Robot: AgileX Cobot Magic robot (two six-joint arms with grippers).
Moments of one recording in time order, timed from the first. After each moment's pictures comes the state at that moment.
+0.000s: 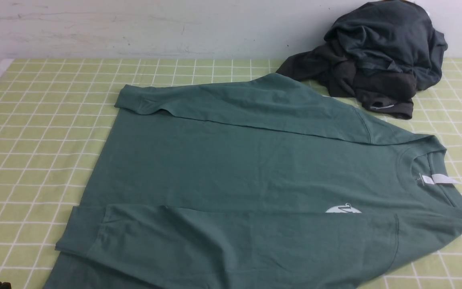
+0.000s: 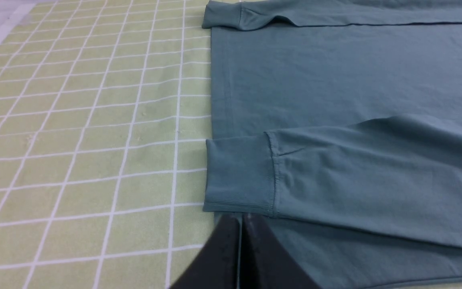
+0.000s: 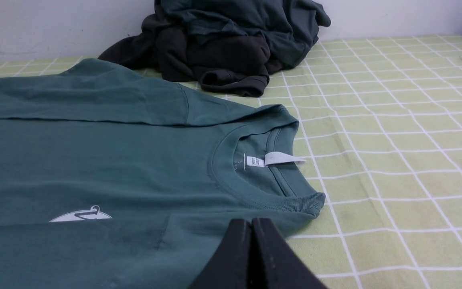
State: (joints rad) right arm -0.05 -0.01 0.02 -0.10 0.36 0.20; left arm -0.07 -0.01 0.02 -0.05 0.38 0.09
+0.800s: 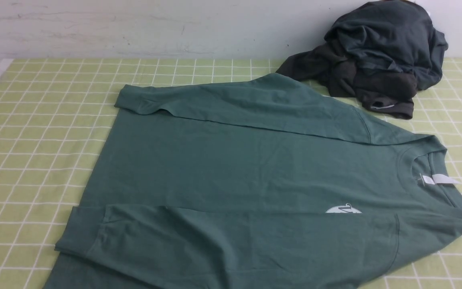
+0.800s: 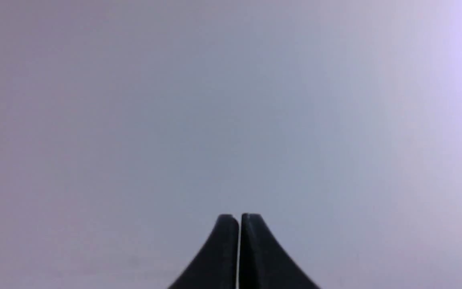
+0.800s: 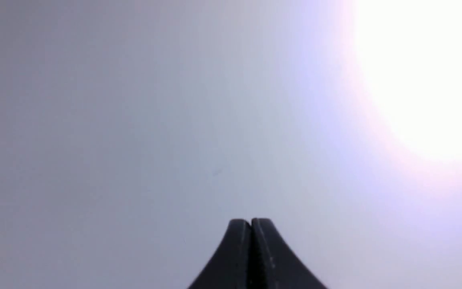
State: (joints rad) right arm -0.05 -0.01 0.03 -0.06 -0.48 0.35; left arm -0.07 -0.01 0.03 -0.05 -0.62 0.03
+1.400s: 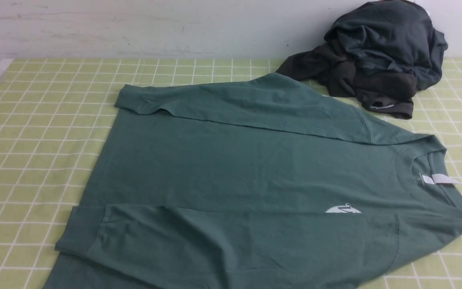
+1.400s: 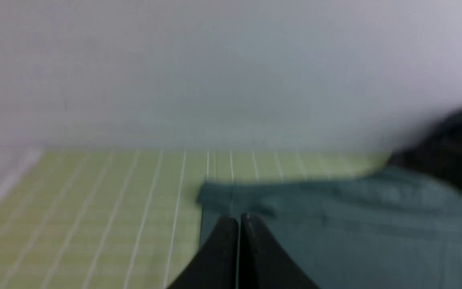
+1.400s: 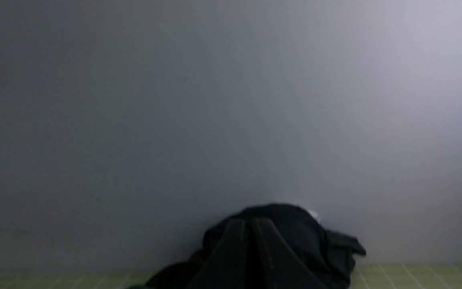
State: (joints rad) right arm -0.05 0.47 -0.38 -0.13 -0.03 0.25; left arm -0.07 0.65 -0.56 -0.09 0.19 -0.01
